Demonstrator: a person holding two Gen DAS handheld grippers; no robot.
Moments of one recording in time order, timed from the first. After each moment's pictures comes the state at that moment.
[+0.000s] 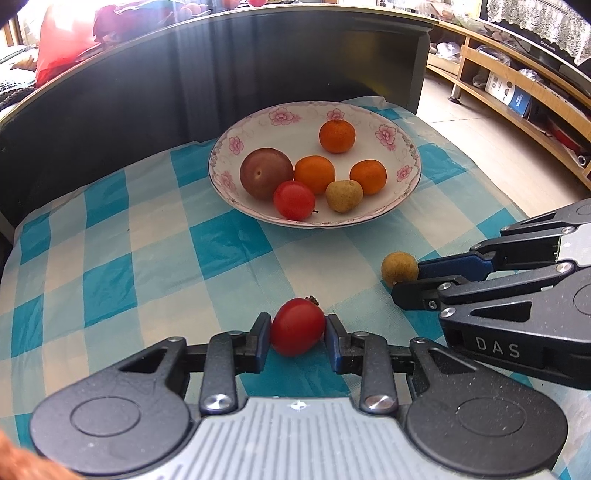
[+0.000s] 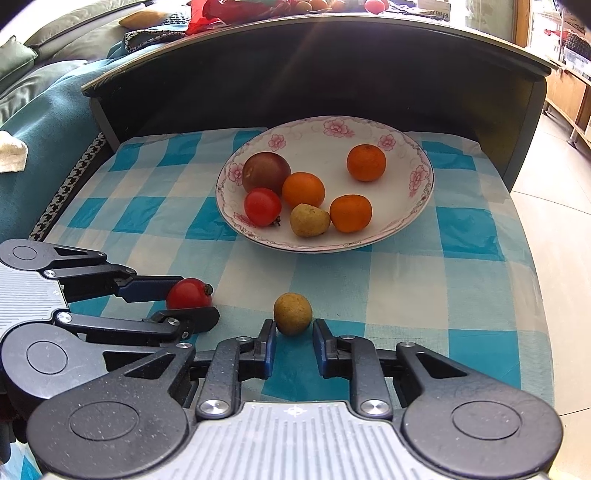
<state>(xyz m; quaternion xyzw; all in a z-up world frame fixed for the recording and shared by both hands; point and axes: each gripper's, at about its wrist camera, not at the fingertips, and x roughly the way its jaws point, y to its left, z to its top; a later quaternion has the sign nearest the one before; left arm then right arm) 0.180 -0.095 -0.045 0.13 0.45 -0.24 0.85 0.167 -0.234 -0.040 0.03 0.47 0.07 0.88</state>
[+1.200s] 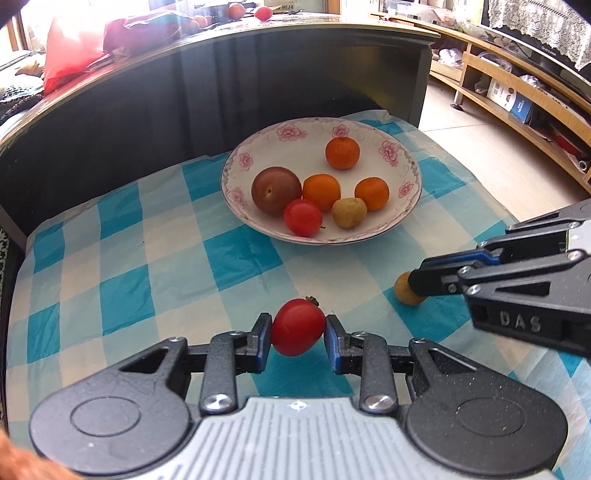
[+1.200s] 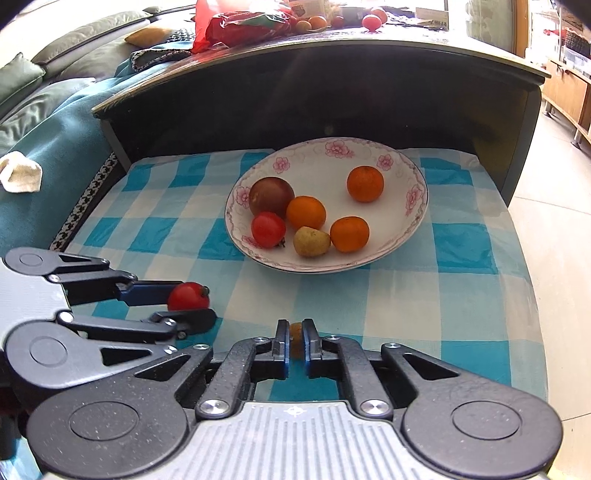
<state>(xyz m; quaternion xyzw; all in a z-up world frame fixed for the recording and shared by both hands) 0.179 -0.092 -0.030 0.14 0.44 -0.24 0.86 0.160 -0.242 -0.027 0.04 0.45 0.08 0.89</state>
